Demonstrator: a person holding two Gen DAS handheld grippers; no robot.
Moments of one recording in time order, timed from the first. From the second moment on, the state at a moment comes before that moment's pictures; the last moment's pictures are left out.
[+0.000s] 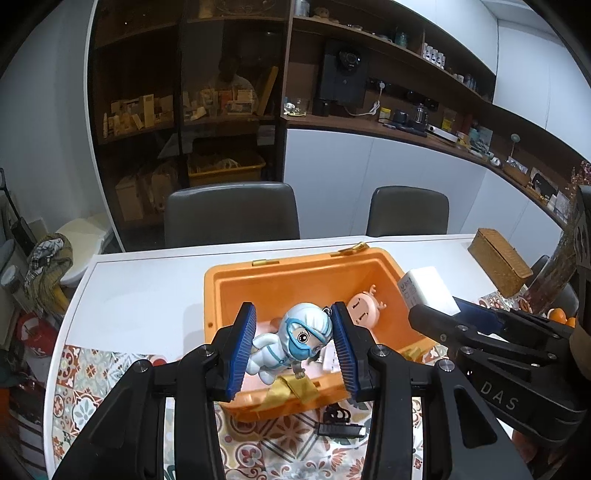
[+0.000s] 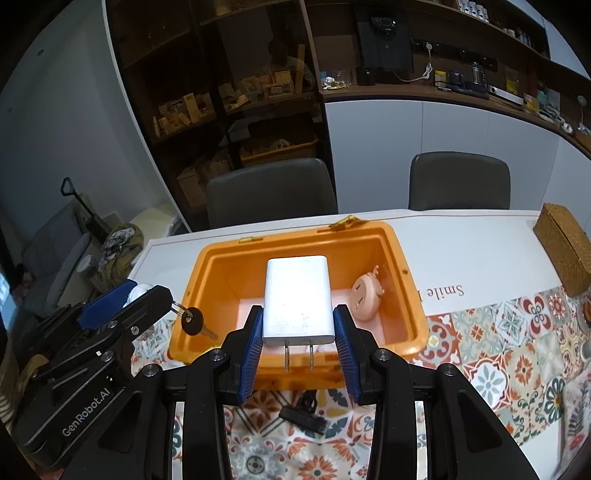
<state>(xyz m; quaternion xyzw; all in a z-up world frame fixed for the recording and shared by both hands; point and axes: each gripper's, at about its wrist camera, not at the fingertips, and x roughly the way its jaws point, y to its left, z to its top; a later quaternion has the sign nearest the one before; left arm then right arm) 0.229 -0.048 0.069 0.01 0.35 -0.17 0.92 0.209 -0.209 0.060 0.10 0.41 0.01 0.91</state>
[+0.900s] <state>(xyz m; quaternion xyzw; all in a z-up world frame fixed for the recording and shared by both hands) 0.295 -0.073 0.005 0.05 0.45 -0.17 0.87 0.280 -0.215 -0.009 0.08 0.52 0.01 0.85</state>
